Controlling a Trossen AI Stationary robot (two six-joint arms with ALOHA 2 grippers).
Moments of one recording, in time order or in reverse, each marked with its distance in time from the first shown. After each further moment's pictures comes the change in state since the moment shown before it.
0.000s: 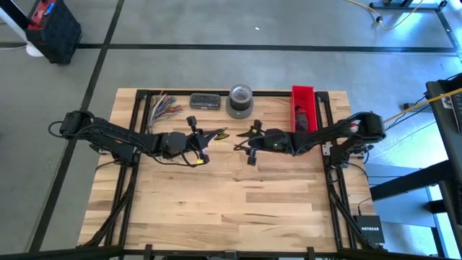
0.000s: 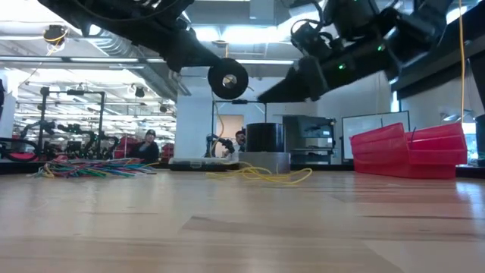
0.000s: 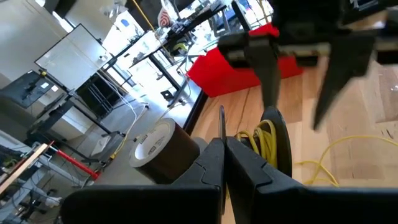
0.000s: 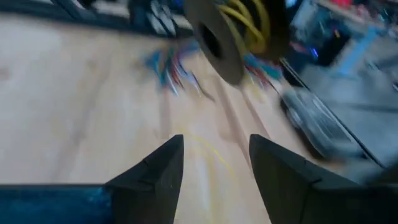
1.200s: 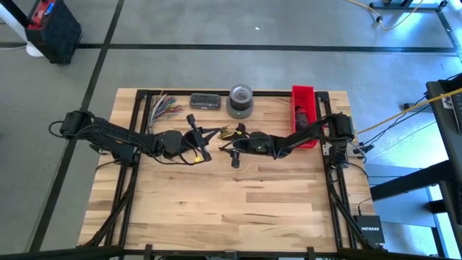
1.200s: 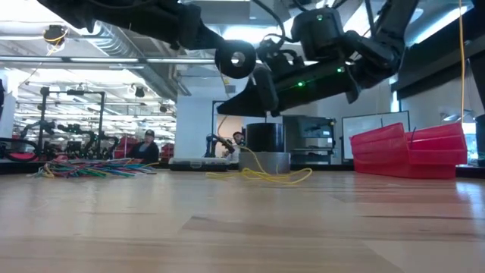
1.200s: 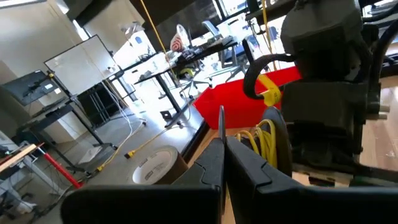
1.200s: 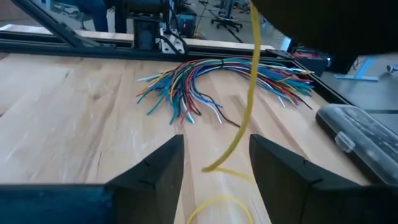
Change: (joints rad) left arm -0.006 0.001 0.000 0.161 0.011 -0.066; right arm 0.000 0.334 0.178 0.263 -0.052 0.087
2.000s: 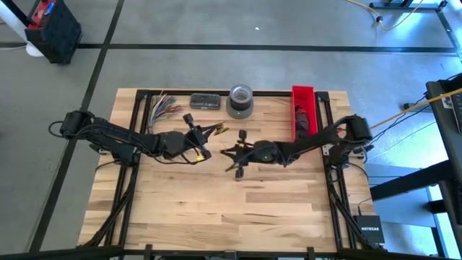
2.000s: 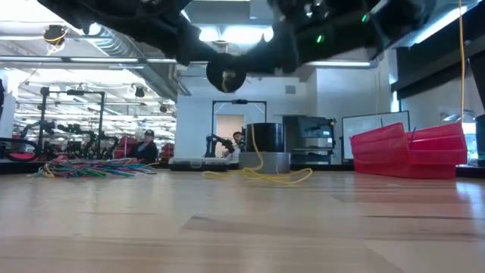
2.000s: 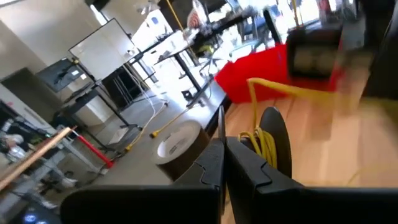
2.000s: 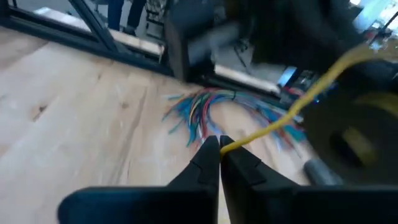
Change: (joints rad) left arm 0.002 0.000 0.000 -0.074 -0.118 0.023; right arm 0.144 -0.156 0.031 -0.181 0.108 -0.213
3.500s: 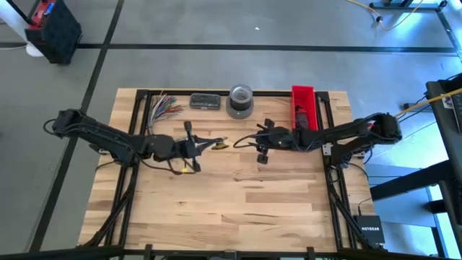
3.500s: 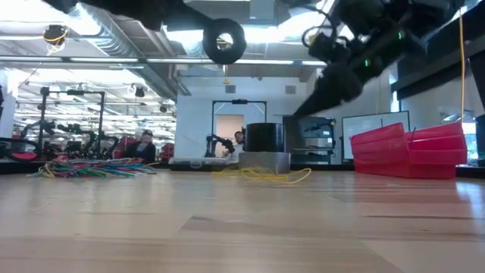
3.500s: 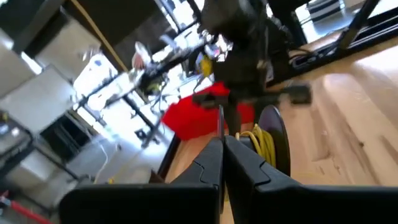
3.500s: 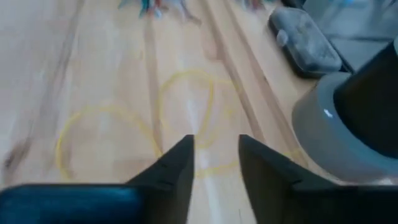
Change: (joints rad) left arm -0.115 -0.144 0.000 -0.117 0.194 0.085; right arm -0.170 -0.352 -0.244 -0.449 -0.032 0.225
